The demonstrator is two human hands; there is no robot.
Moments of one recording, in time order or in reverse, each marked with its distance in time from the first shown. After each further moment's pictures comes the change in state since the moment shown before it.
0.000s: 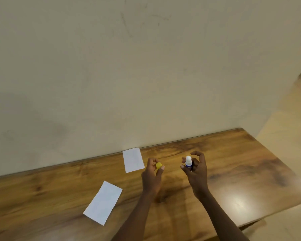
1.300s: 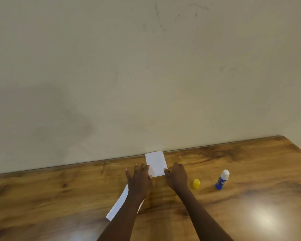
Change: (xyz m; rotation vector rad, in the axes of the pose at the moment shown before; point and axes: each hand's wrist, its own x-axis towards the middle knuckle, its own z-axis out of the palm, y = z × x) left_hand 0.053 -0.070 -0.087 0.984 -0.100 -0.013; right_hand 0.013 0.022 0.136 -0.913 -0.274 0.145
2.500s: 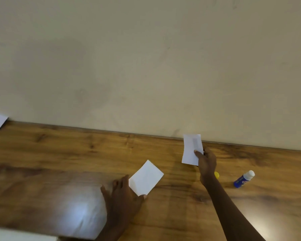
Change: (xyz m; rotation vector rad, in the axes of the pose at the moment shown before) left_hand -0.139 -0.072 0.003 -0.094 0.139 -0.422; right_hand 0.003 0.007 -0.009 0.708 0.188 0.032
